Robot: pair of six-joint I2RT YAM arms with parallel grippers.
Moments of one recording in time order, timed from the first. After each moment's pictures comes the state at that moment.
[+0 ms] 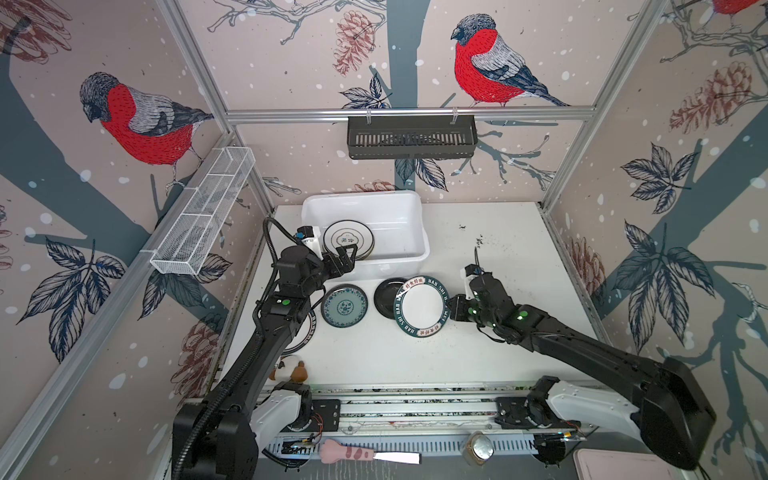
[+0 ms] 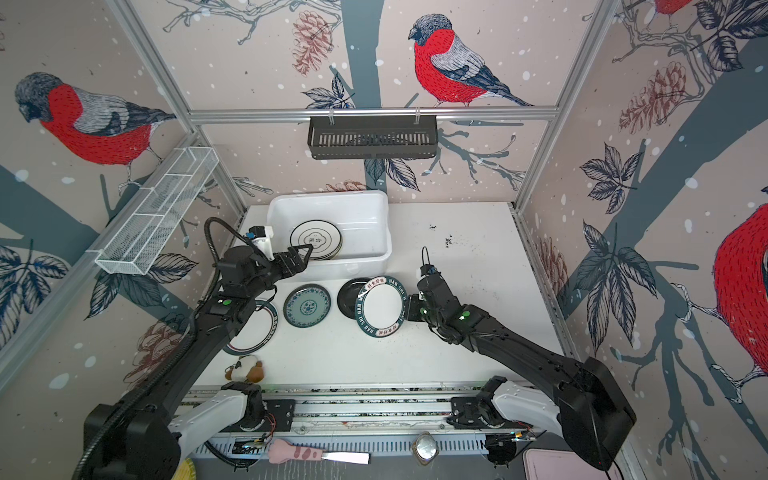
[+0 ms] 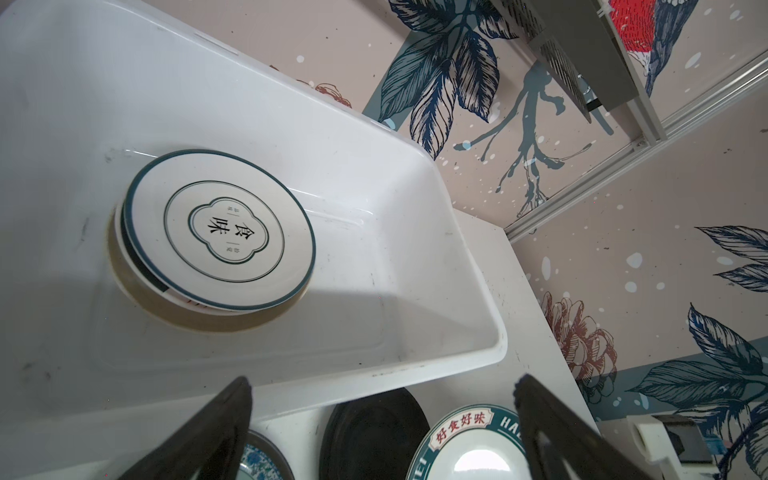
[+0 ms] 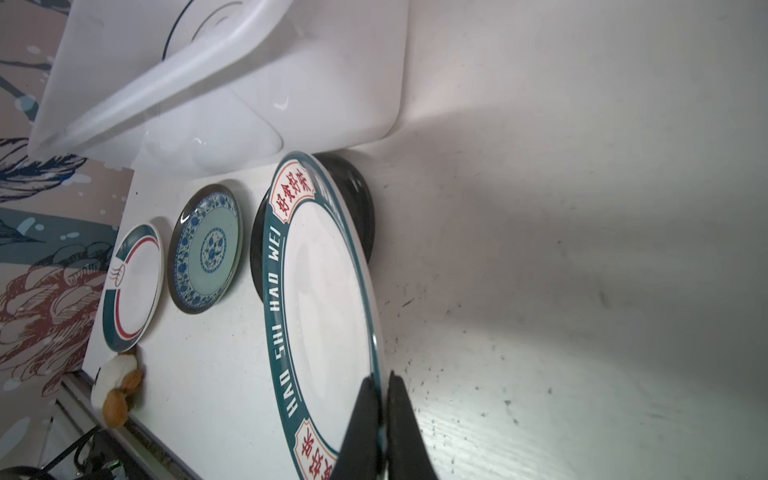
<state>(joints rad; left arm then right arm) -0.16 1.05 0.72 0.02 0.33 -0.55 0.70 1.08 0.61 -0.23 -0.04 0.68</state>
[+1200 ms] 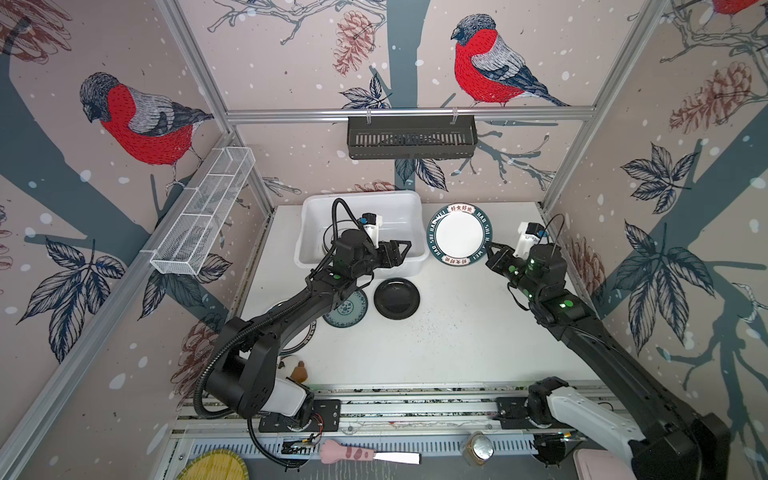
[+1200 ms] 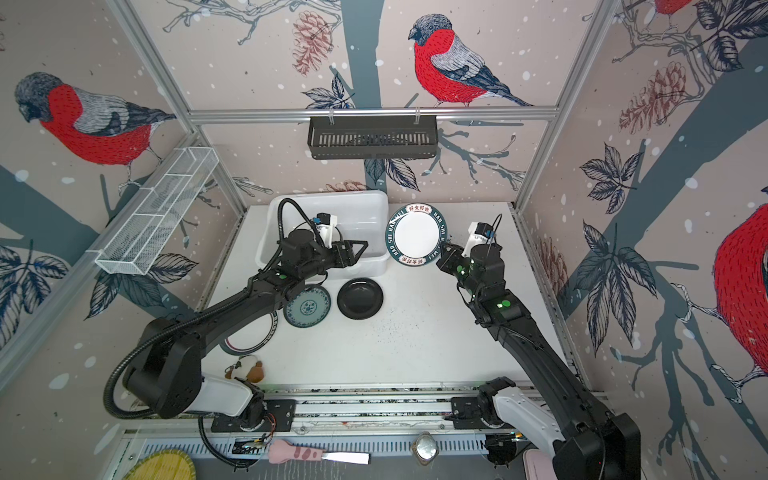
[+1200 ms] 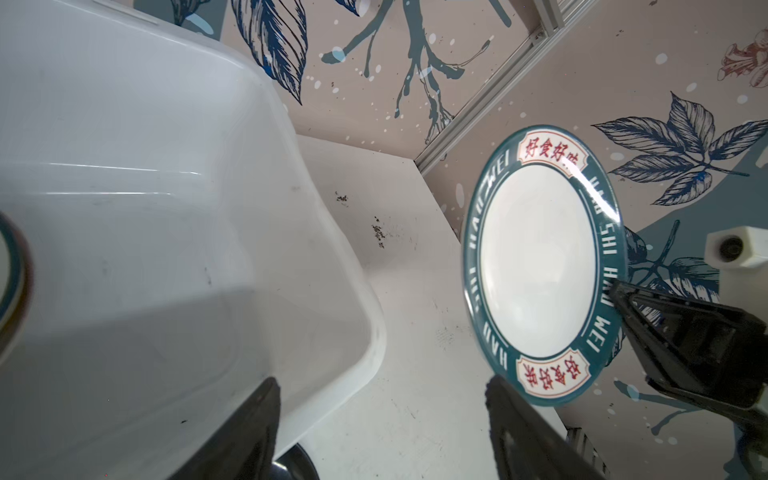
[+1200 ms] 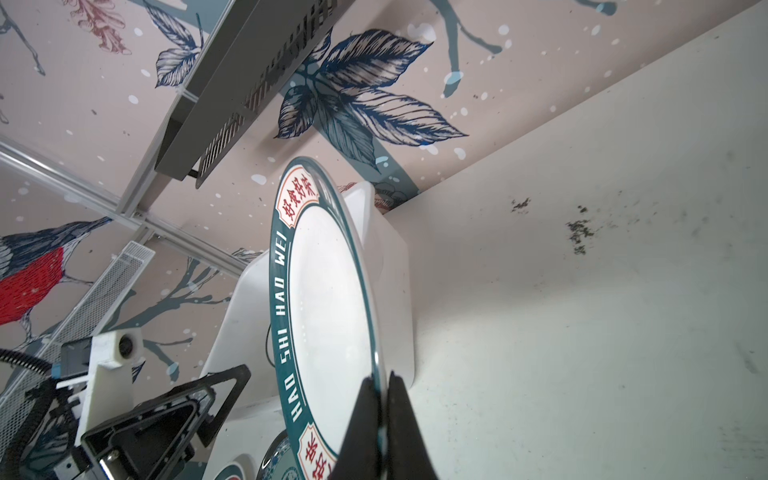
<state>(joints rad) -0.50 1.46 0.95 0.24 0.36 -0.59 0.34 0.99 0.77 -0.03 -0.10 0.73</state>
